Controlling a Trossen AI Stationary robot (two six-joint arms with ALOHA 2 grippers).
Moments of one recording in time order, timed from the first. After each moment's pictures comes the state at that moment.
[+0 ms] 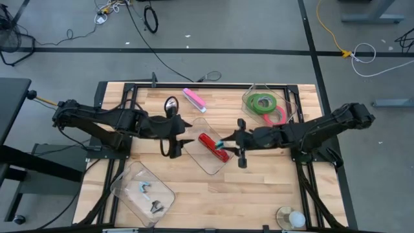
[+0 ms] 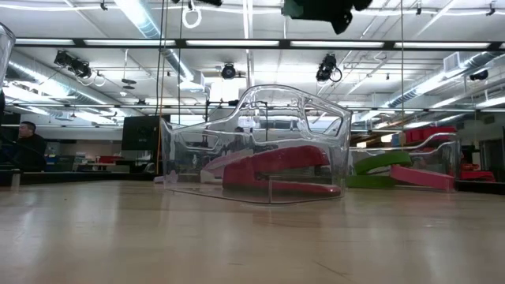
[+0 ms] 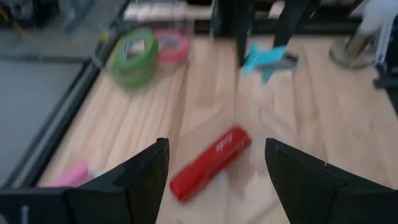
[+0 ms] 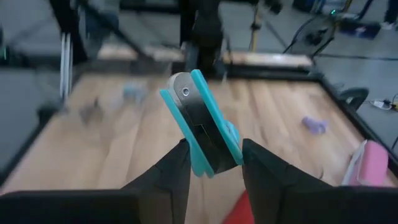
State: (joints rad) left arm -0.20 1.28 1.29 -0.62 -0.36 -0.13; right arm 0.24 1.28 0.92 -0.02 0.25 0.02
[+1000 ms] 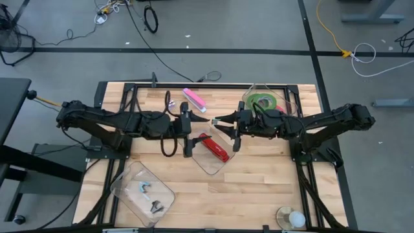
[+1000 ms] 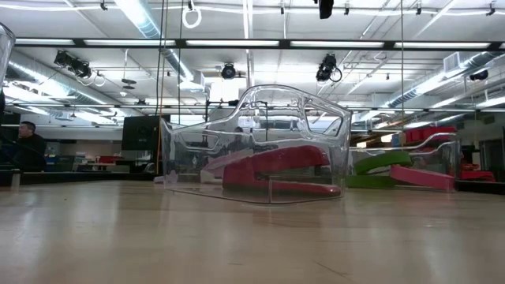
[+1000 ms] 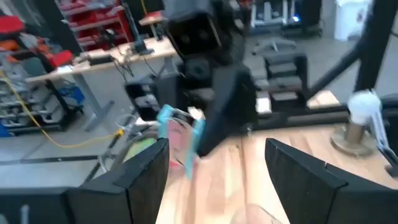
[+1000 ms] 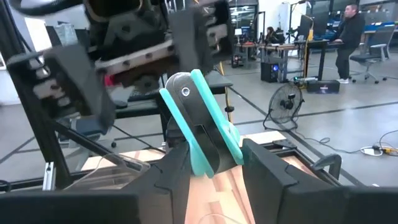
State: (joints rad) left arm -0.20 1.35 1.29 -0.13 -0.39 0.13; right arm 0.11 1.28 0.92 0.38 0.24 0.07
